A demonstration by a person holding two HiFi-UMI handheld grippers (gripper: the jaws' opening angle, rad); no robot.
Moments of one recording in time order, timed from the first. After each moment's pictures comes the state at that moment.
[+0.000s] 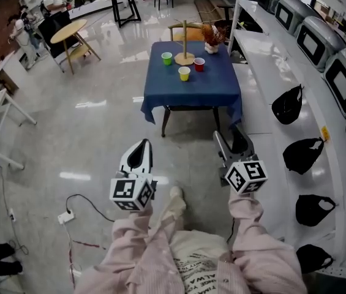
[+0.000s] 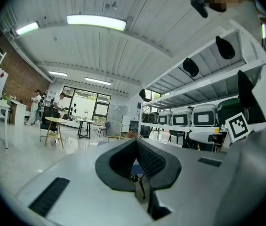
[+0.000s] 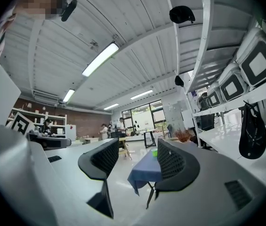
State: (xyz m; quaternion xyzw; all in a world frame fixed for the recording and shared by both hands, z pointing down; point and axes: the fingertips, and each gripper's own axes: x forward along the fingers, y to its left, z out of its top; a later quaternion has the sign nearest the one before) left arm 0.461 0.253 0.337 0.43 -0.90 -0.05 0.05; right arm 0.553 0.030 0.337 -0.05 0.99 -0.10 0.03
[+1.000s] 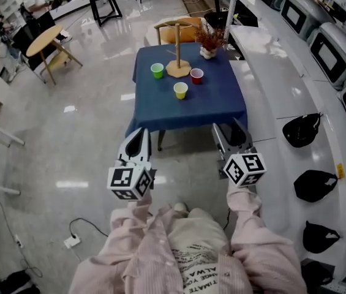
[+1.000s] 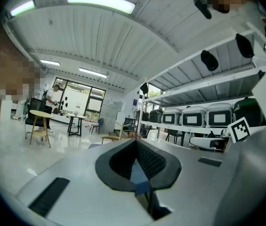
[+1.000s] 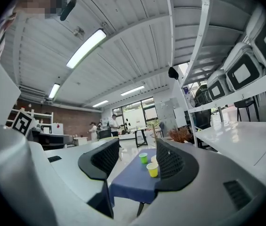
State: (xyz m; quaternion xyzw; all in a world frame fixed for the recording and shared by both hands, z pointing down) left arm 0.235 0.130 0.349 0.48 -0.88 -0.05 0.07; right arm 0.354 -0.074 0.360 -0.10 0.99 -0.11 0.01
